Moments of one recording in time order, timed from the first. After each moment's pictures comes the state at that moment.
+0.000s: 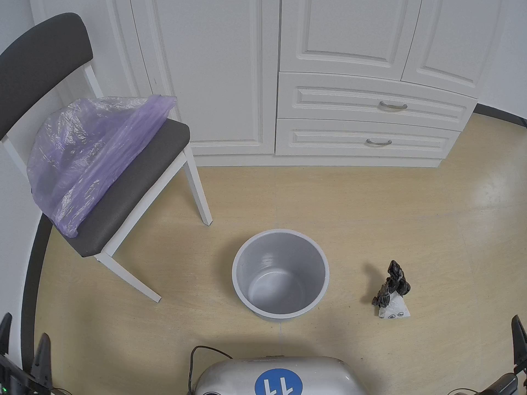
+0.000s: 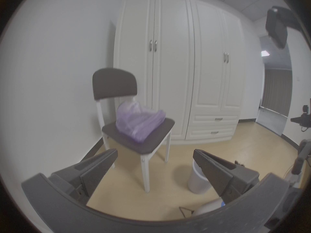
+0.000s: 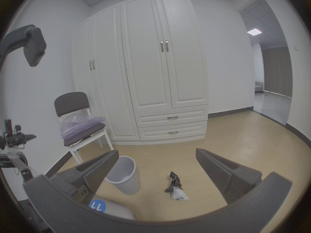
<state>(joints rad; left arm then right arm) 0.00 0.02 -0.06 -0.08 0.00 -0.03 0.00 0.02 -0.18 0.01 0.09 0.09</state>
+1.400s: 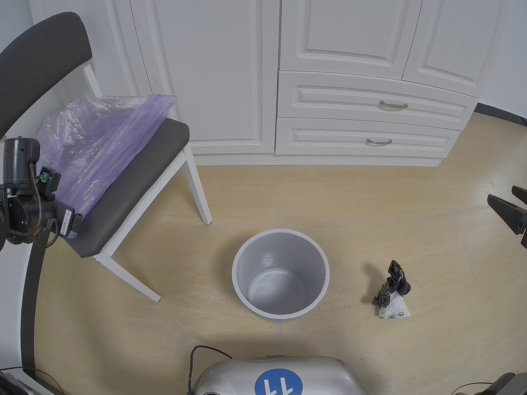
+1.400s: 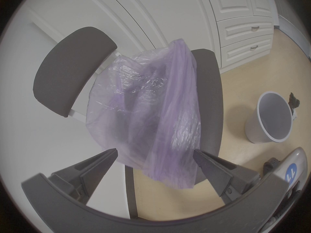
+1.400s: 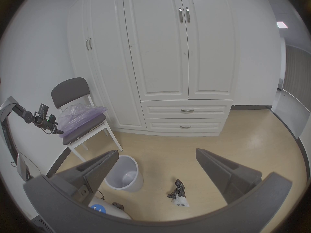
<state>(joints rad) 0.01 1.48 -0.85 -0.14 0.36 0.42 0.04 0.92 -0.63 -0.20 0.17 -0.01</state>
